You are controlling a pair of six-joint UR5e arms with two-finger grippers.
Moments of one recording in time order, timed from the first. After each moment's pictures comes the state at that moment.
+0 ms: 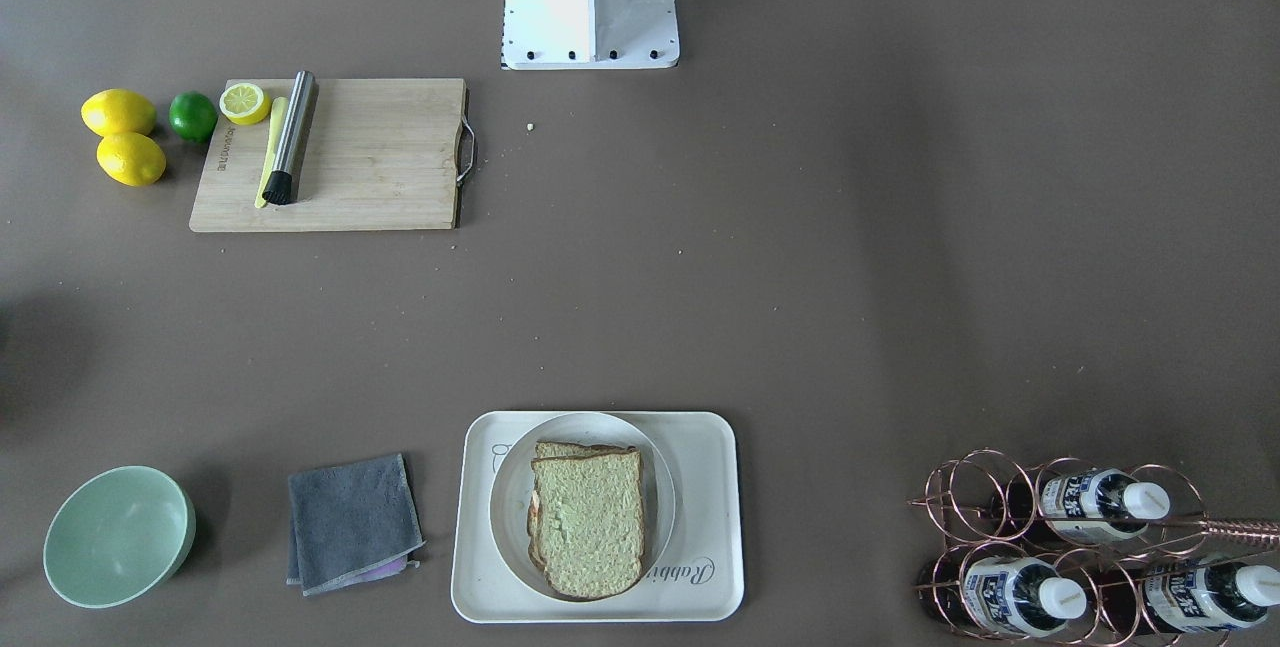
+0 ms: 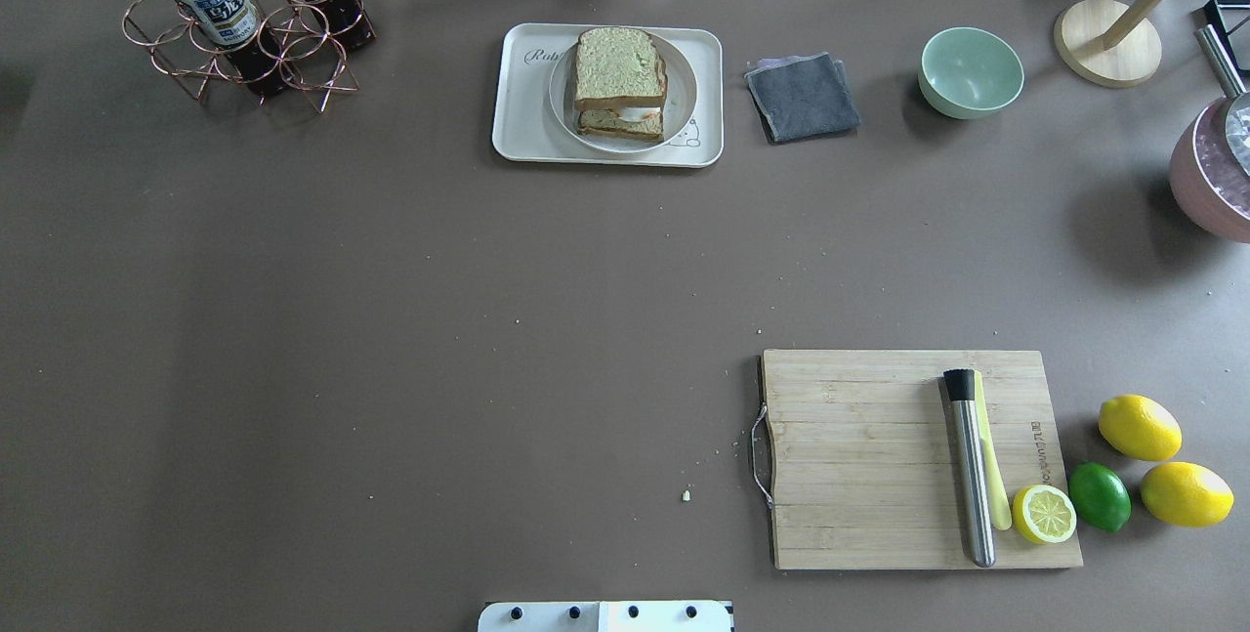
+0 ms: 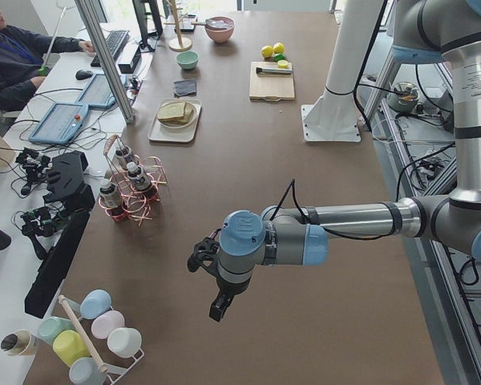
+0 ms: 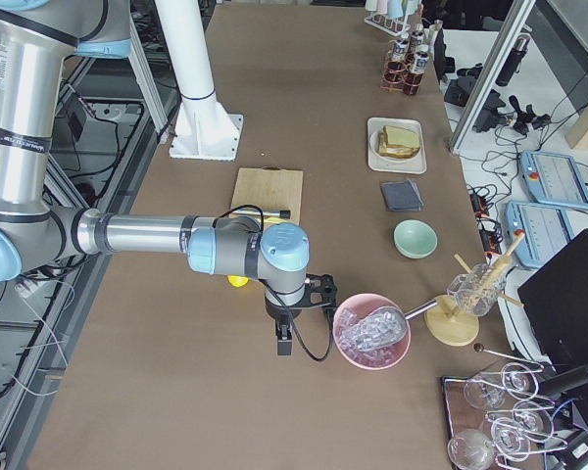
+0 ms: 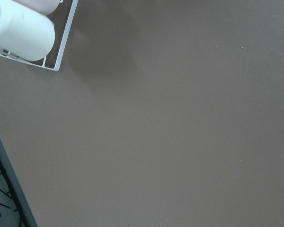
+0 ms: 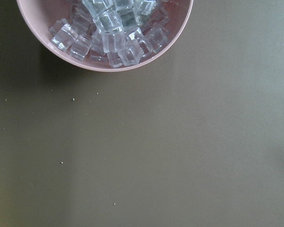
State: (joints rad) left arm -1.73 -1.38 -1.70 -1.67 -2.26 0.54; right arm 1.61 -1.82 1.84 -1.64 2.23 -0.16
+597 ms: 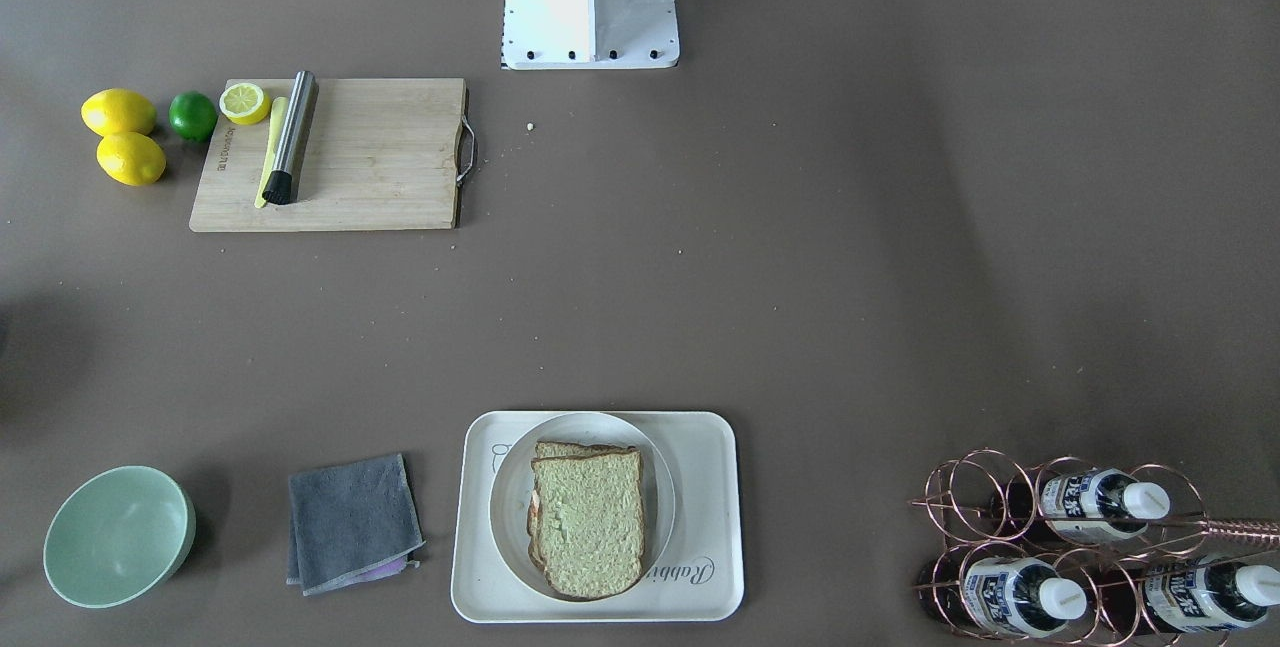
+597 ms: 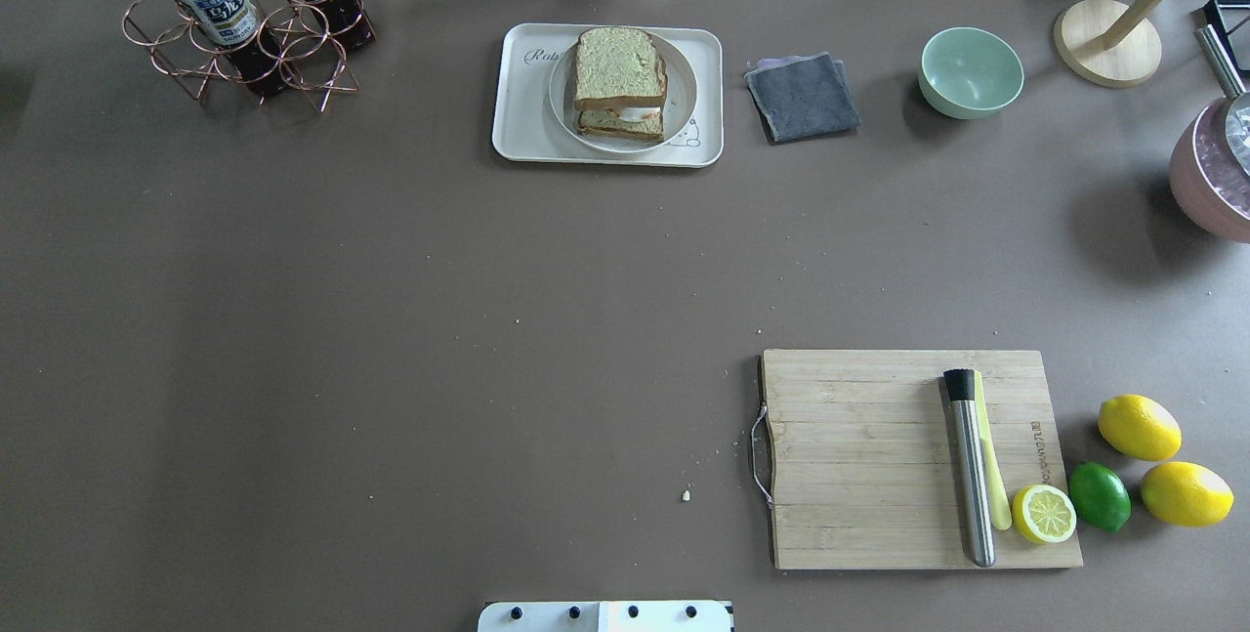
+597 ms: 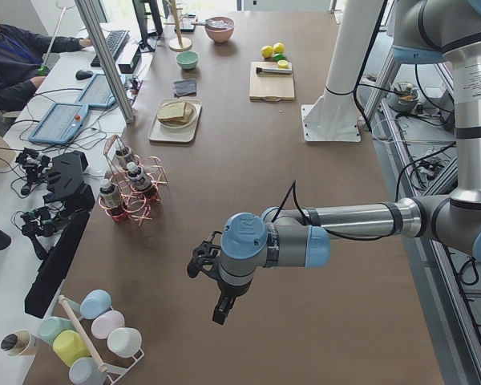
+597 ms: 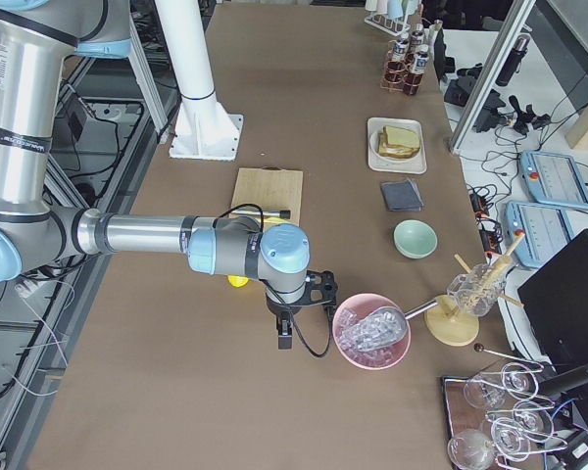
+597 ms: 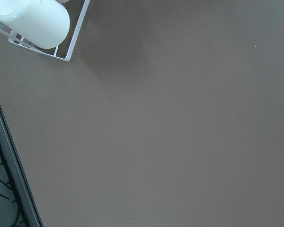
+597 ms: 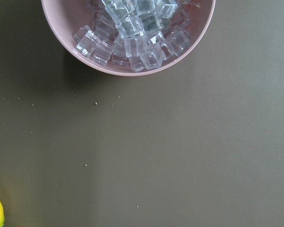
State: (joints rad) left arm -1.74 -1.38 -1.70 -1.67 -2.27 0.43; right arm 1.61 -1.82 1.84 -1.64 2.31 -0.13
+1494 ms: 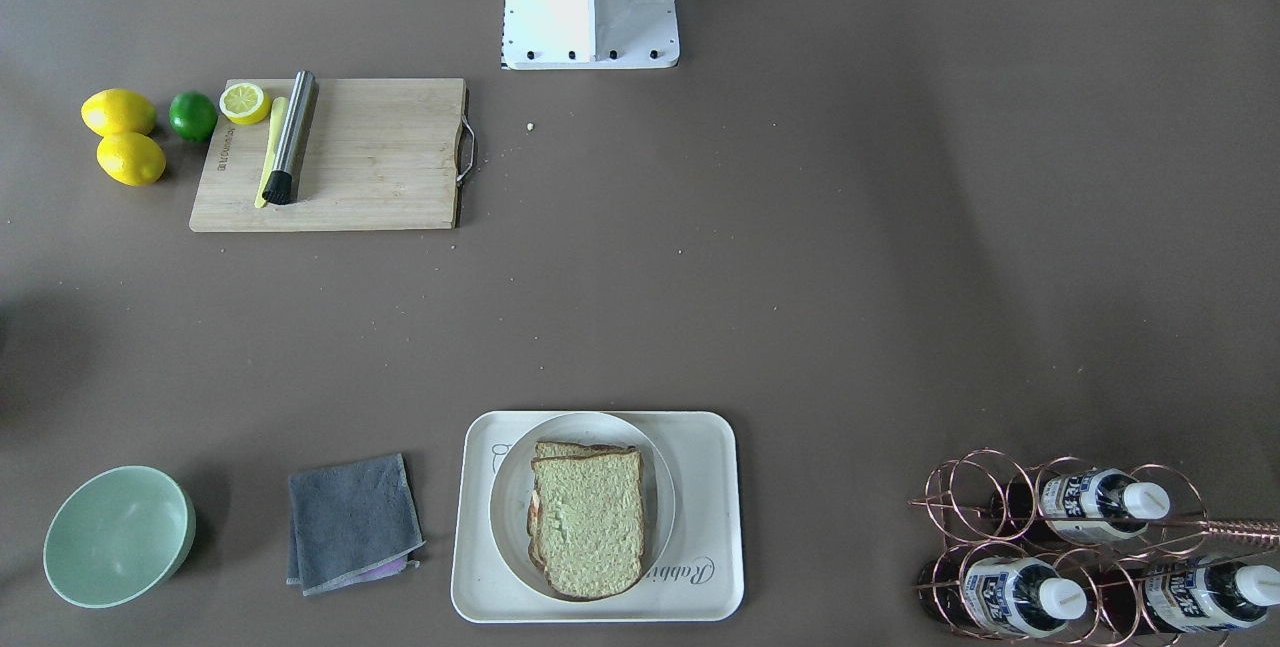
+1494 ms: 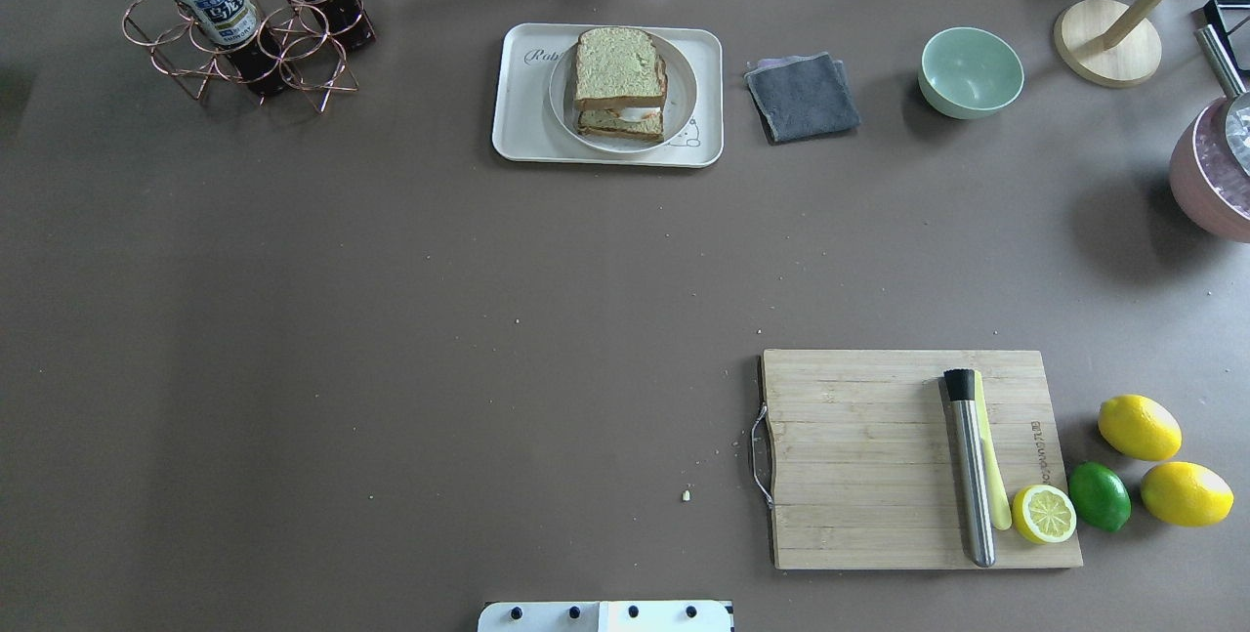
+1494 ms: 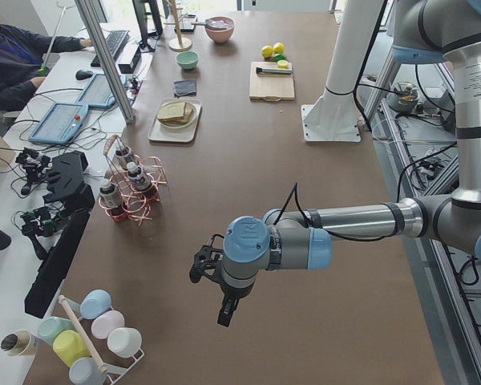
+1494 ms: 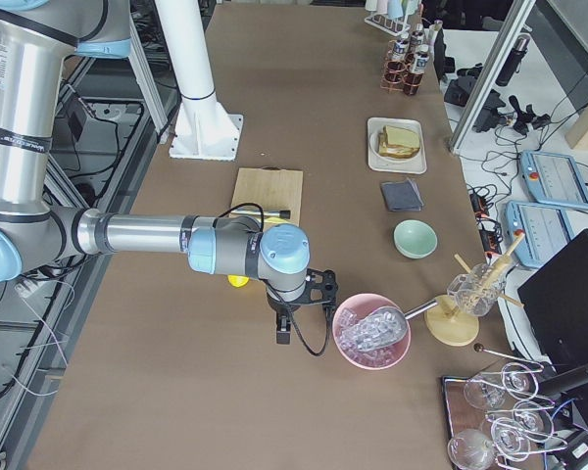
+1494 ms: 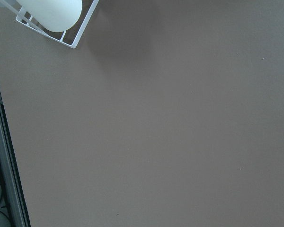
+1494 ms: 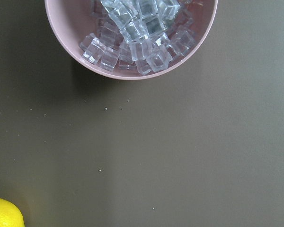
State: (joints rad) left arm -1.74 -1.37 -1.70 -1.67 -2.28 0.39; right arm 1.61 -1.82 1.84 -1.64 2.34 -0.07
